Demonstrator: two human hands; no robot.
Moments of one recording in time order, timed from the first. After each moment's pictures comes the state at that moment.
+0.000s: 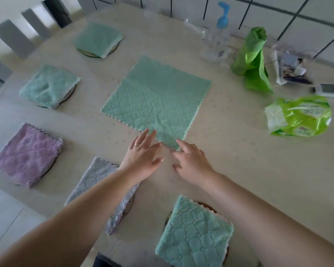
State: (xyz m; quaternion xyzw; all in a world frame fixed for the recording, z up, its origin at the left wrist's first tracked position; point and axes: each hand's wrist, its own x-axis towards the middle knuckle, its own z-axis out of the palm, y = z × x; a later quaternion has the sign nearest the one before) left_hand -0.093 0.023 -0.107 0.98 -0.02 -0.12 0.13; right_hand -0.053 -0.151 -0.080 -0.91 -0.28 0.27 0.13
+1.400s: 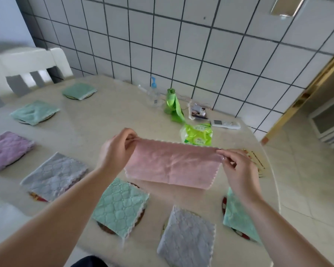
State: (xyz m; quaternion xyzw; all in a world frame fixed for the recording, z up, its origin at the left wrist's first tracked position) left_hand -0.181 -0.151 0.028 0.90 0.03 0.25 0.36; right_hand -0.175 -0.468 0.065 -0.91 -0.11 -0.18 0.37
